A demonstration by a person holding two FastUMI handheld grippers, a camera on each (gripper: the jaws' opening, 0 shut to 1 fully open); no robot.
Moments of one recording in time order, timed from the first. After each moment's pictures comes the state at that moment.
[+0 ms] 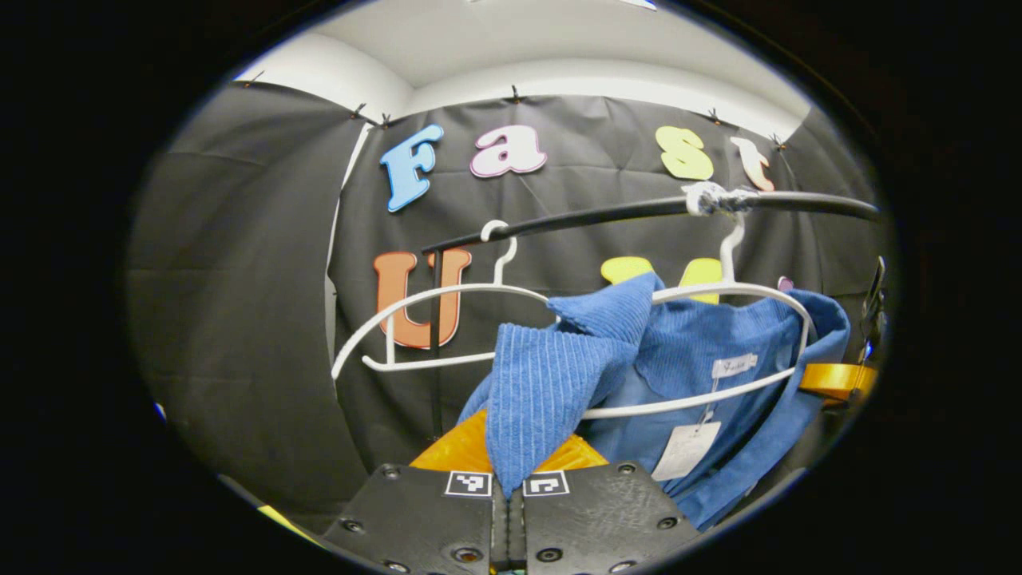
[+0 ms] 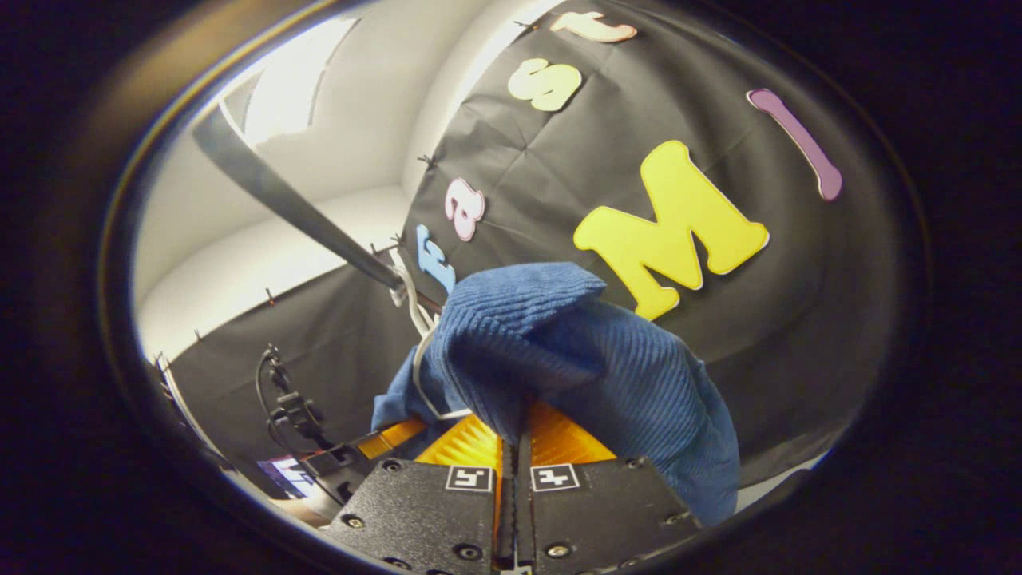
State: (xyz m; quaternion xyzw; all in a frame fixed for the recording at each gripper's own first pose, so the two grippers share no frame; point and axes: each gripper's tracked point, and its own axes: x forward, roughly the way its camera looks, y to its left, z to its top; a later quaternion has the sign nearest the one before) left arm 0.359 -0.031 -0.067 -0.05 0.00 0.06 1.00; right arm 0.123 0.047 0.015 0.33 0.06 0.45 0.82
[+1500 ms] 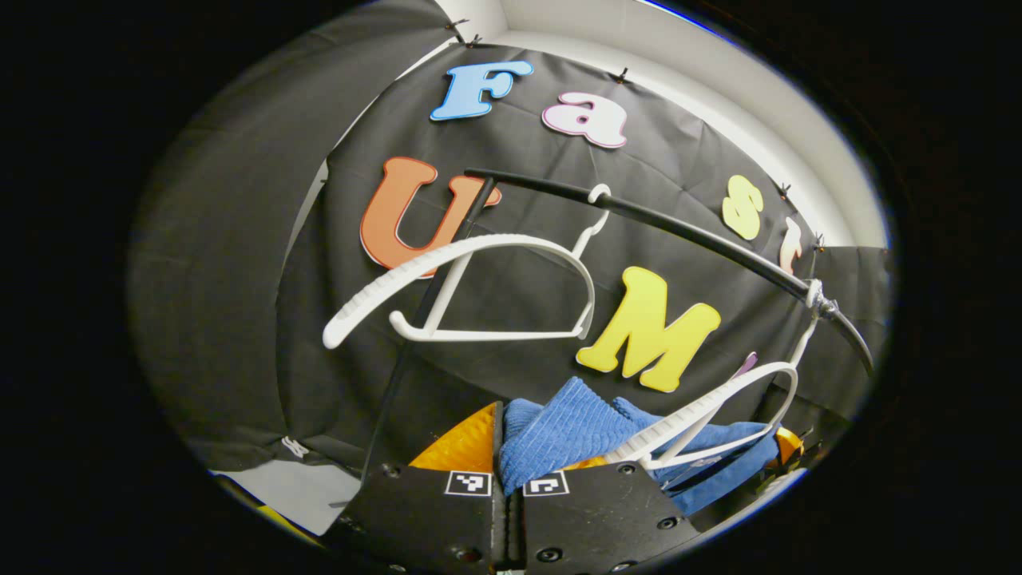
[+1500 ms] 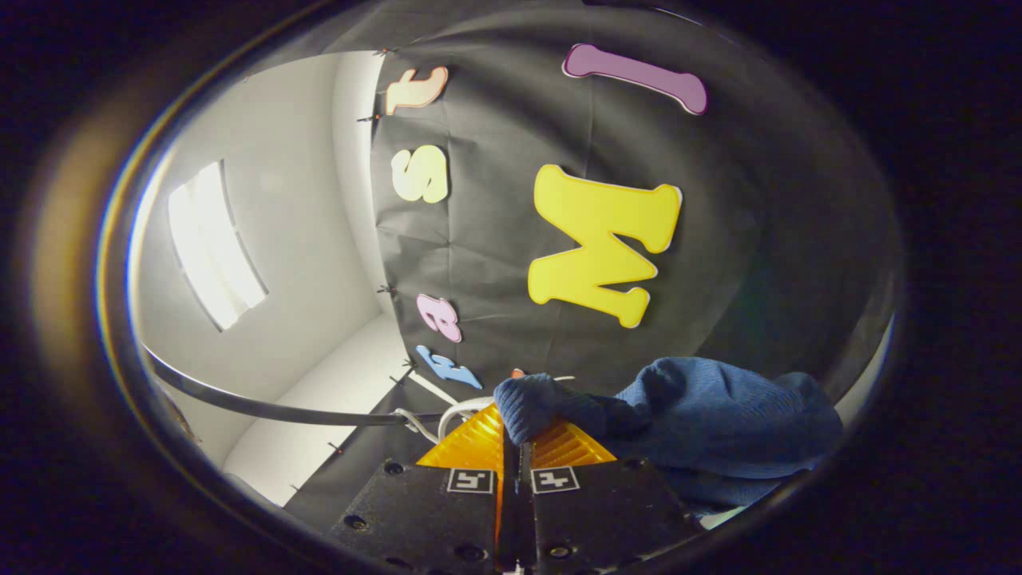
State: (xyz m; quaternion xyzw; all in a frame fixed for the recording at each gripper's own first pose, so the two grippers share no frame) left arm 0.409 0.022 -0.121 -0.25 0.09 -0.04 0.96; right arm 0.167 -0.047 0.000 0.58 0.09 0.40 0.70
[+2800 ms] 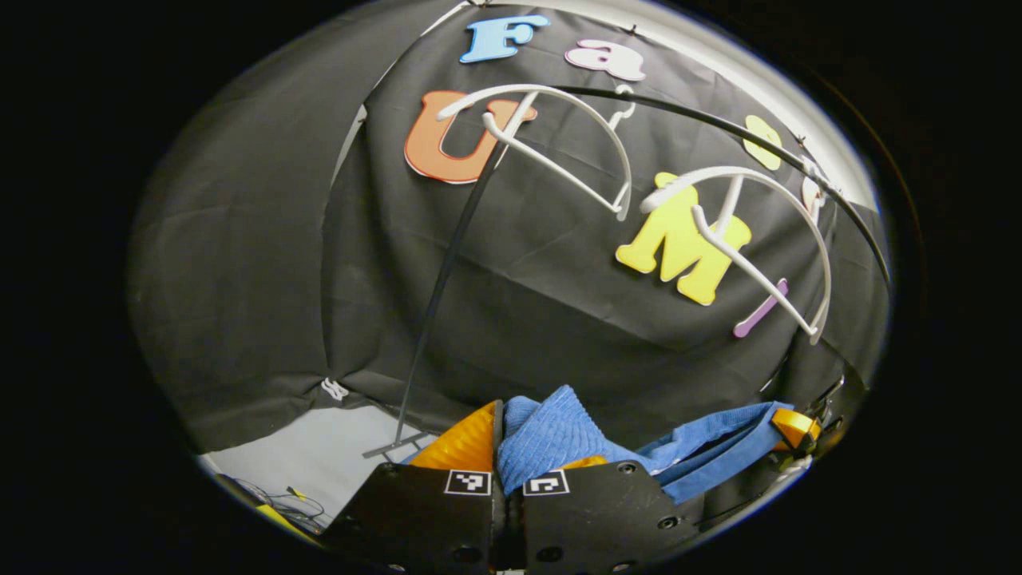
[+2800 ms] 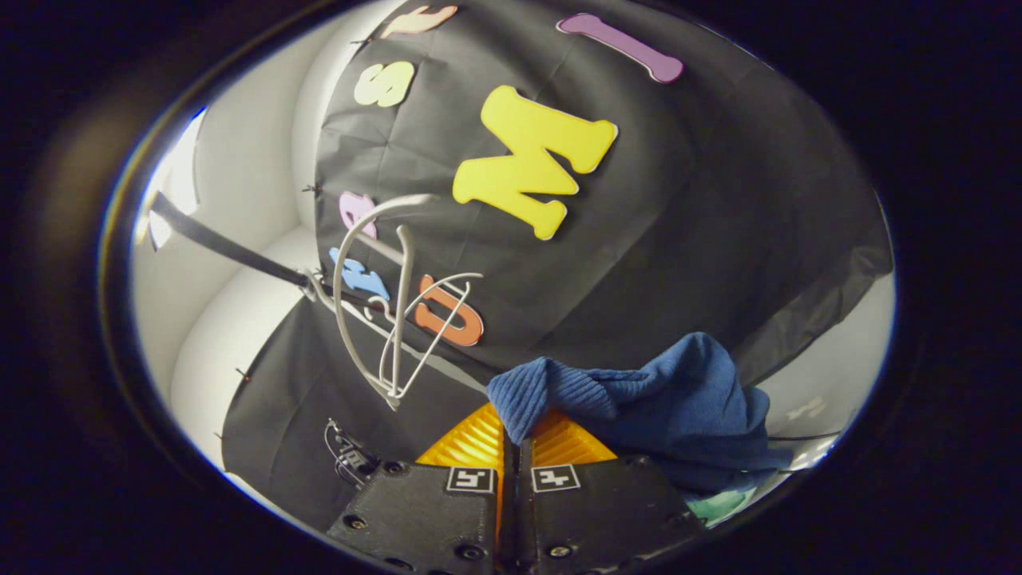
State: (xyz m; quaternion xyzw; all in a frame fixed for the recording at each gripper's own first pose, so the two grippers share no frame) left arm 0.312 -0.001 -0.236 -0.22 0.22 -0.01 0.95; right arm 0.087 0.034 -0.115 0.44 0.23 0.36 0.79
